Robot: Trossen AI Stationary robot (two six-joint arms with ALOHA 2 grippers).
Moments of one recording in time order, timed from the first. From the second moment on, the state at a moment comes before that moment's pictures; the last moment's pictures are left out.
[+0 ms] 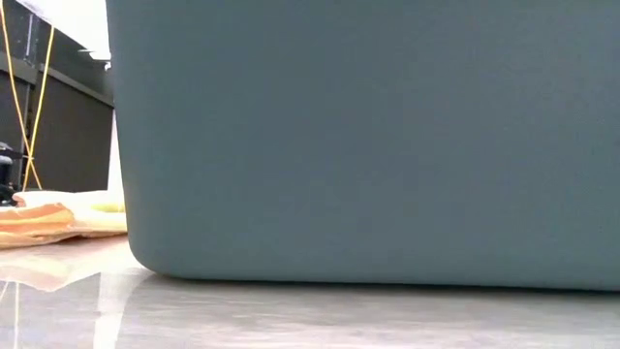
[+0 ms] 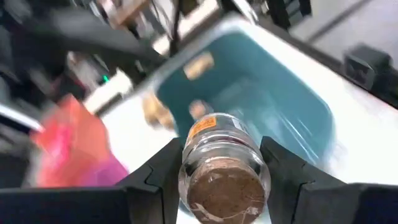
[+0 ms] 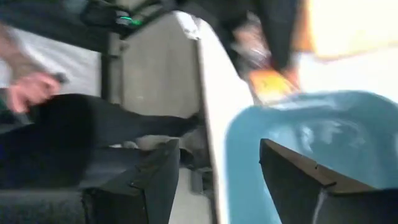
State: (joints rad) left arm -0.69 1.27 0.89 -0.15 -0.56 0.31; right arm 0.26 2.12 2.35 -1.05 -0.34 0.63
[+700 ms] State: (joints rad) left arm -0.40 1.62 1.31 -0.61 -0.19 -0.20; right arm 0.43 2.00 2.34 -1.57 0.28 0.90
